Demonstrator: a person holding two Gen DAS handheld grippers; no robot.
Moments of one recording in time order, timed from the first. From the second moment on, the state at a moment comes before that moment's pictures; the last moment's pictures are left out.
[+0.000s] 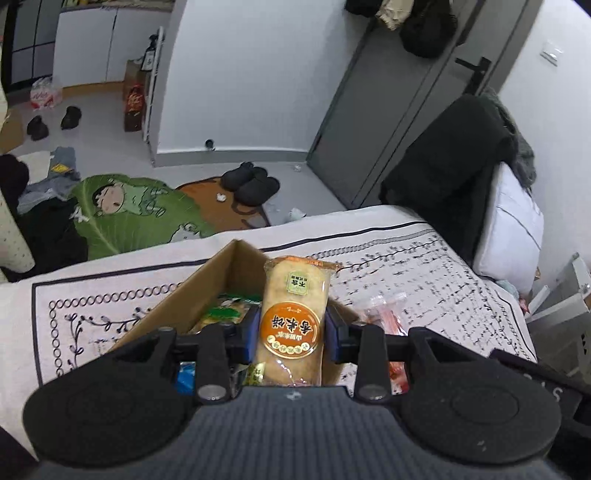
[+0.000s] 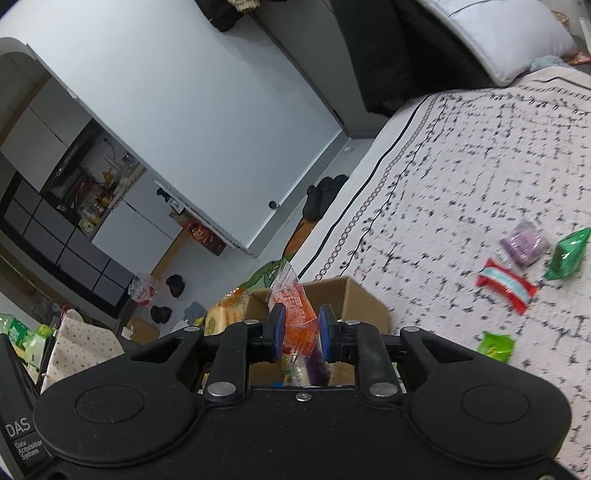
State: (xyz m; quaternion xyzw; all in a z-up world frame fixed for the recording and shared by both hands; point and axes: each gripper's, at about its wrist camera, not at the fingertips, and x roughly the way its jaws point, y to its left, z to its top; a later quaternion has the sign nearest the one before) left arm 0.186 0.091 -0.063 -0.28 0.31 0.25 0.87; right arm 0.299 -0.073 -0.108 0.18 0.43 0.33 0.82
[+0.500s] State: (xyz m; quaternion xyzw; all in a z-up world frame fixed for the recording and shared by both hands) left arm 0.183 0.114 -0.082 -0.30 0.34 0.28 0.85; right arm 0.300 -0.044 -0.124 0.16 0.45 0.33 0.81
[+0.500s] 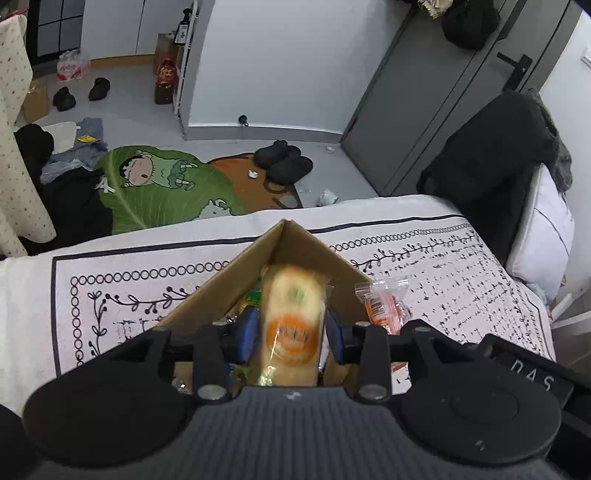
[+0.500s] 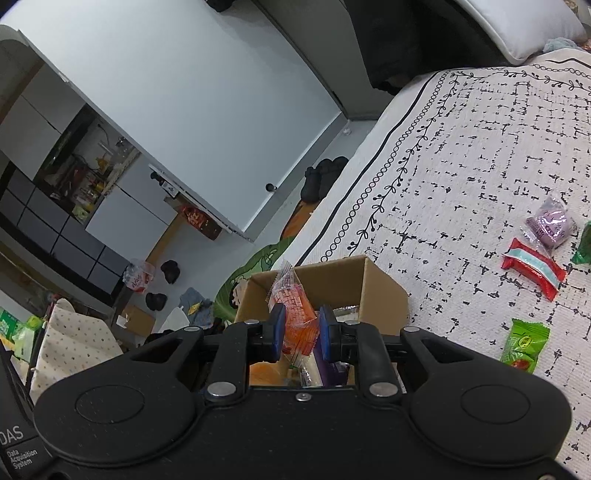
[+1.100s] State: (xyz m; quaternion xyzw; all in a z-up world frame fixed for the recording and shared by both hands) left arm 0.192 0.094 -0.081 -0.28 0.34 0.27 0.85; right arm 0.305 -0.089 -0.116 0.16 0.44 0.31 0.83
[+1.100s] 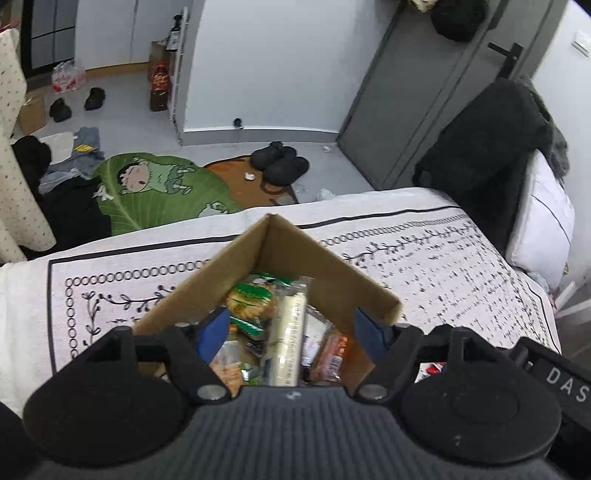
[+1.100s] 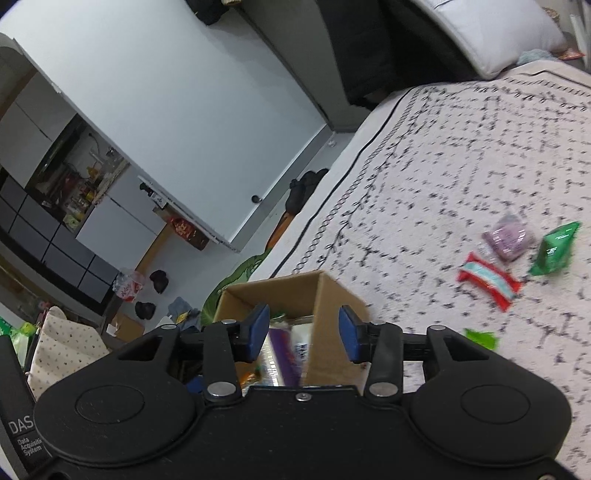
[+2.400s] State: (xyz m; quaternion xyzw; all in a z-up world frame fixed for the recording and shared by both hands) left arm 0.236 -0.052 -0.115 -0.18 0.37 0.10 0.90; right arm 0.349 -0.251 -0.174 0.19 0.42 0.21 0.86
